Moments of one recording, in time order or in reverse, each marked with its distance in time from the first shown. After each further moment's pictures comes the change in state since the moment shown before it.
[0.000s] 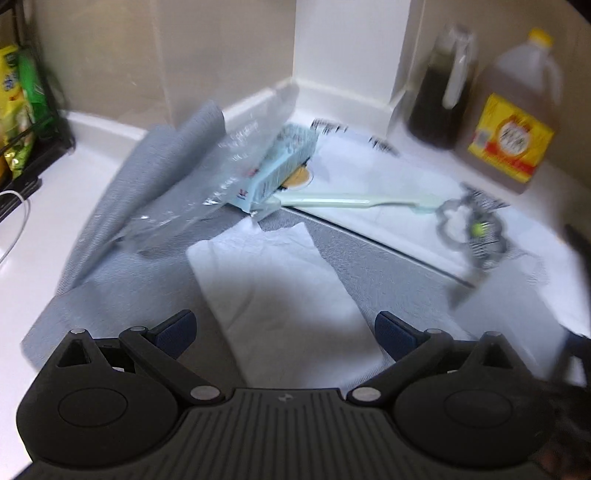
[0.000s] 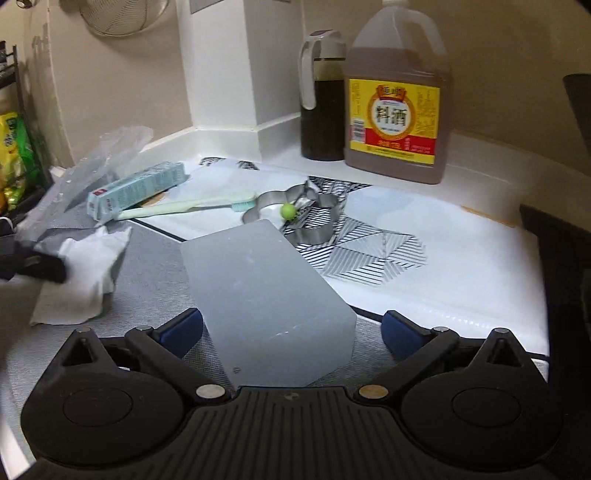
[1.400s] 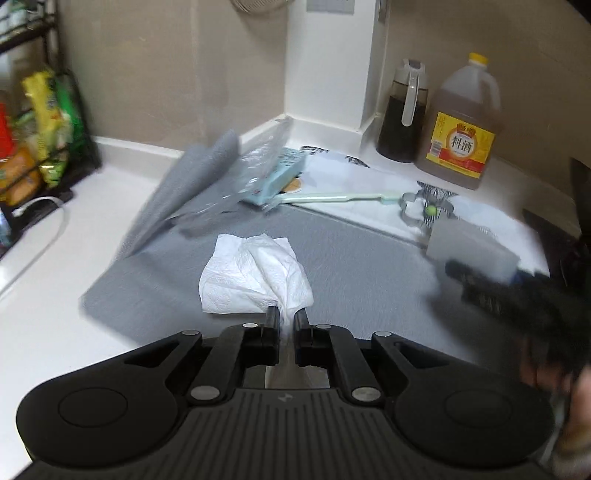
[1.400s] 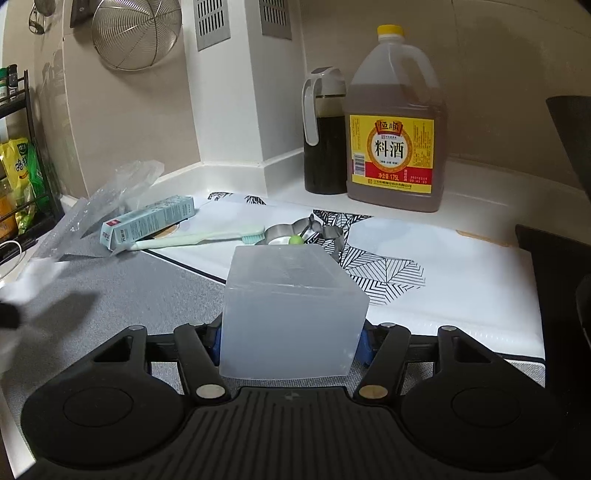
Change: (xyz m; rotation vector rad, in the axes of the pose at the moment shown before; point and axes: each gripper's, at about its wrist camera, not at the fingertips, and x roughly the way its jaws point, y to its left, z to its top) left arm -0.107 0.028 -0.088 0.045 -0.183 -0.044; right arm -0.016 0.001 -0.004 0.022 -0.116 0.053
